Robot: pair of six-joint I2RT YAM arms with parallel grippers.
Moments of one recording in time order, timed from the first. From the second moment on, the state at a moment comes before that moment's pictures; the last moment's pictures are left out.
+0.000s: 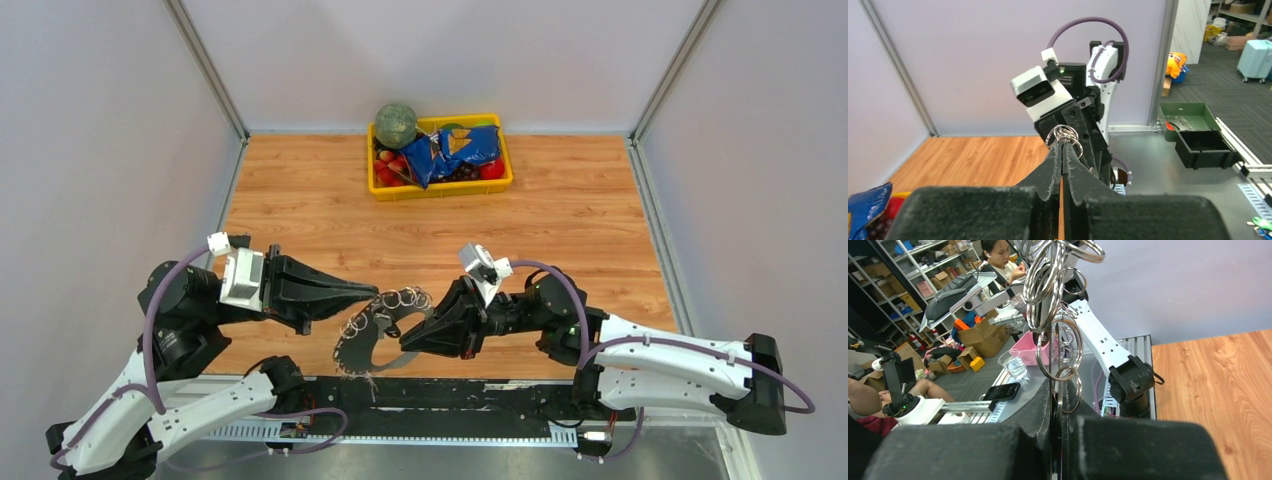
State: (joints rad) left arm -0.91 0.58 1.09 -0.14 0.62 -0.12; right arm 1.25 0.94 0.75 0.50 -0.50 0.53
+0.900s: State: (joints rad) left arm -0.91 0.44 1.00 -0.22 0.32 -0.21; right arm 1.24 0.79 0.93 0.05 -0.30 0.26
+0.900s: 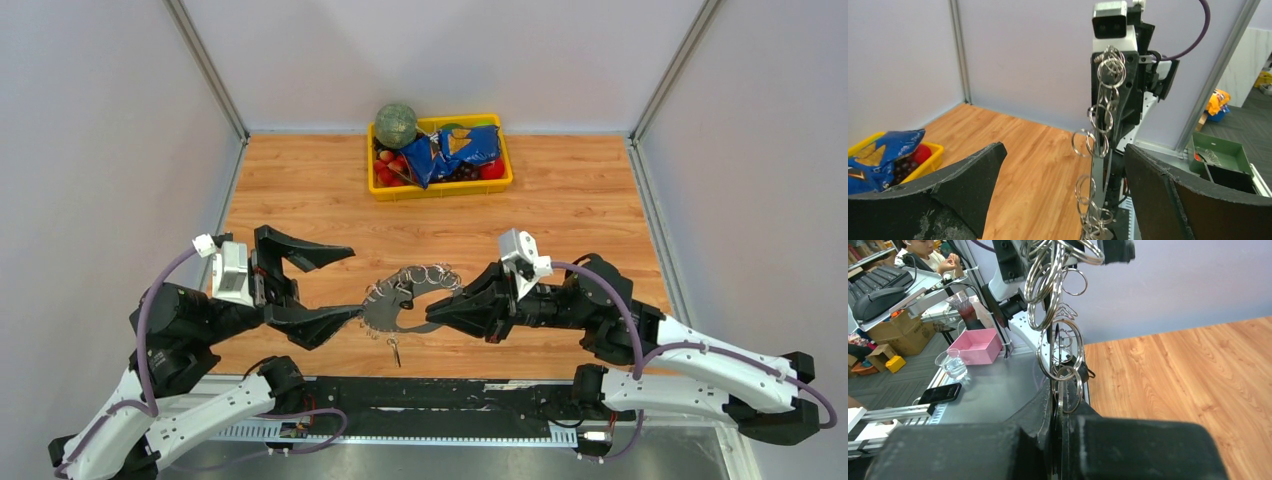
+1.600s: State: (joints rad) left arm -0.91 0.47 0.93 -0.21 0.49 -0.24; right arm 1.24 0.89 1.07 -0.04 -0.29 0.21
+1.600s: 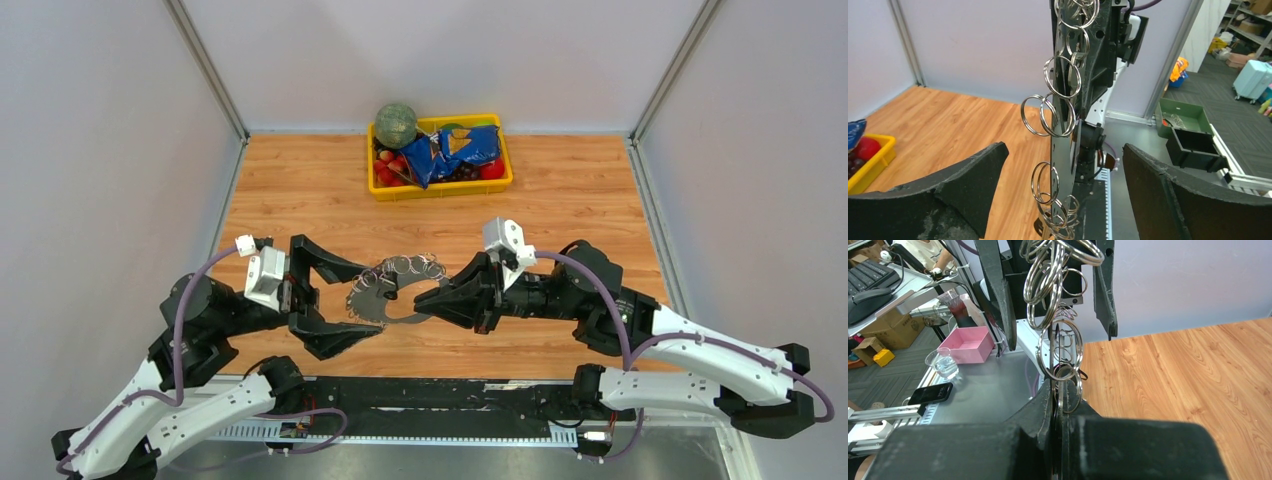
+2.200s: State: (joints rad) left arm -0.91 0.51 0.93 -0.19 0.58 -0.23; right arm 1.25 0.90 1.08 -0.05 -0.31 0.19
